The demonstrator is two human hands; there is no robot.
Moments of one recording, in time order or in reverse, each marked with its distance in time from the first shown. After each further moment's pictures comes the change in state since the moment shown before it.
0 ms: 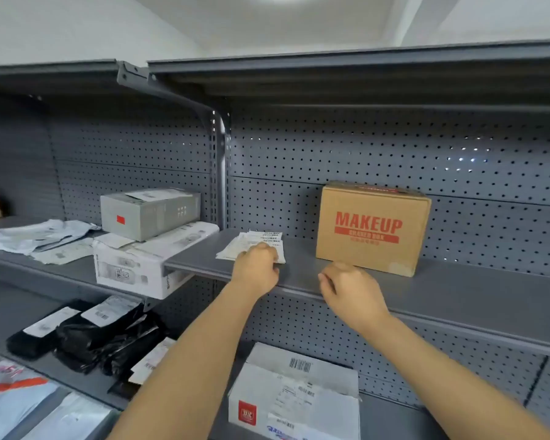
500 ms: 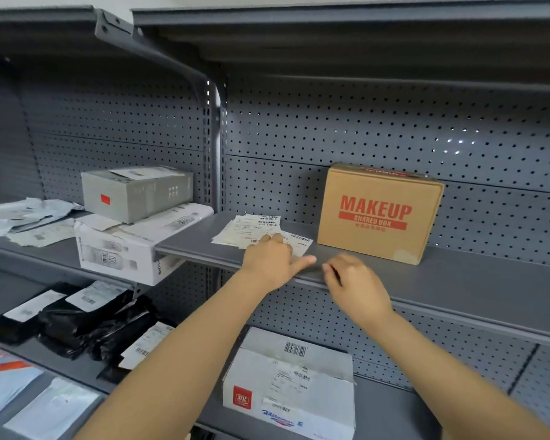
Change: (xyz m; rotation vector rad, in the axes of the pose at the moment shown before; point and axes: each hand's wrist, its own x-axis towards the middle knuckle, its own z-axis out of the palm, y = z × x) left_hand -0.005 0.018 0.005 0.152 -0.159 0.097; right_hand 0.003 0.010 0.028 0.073 0.033 0.055
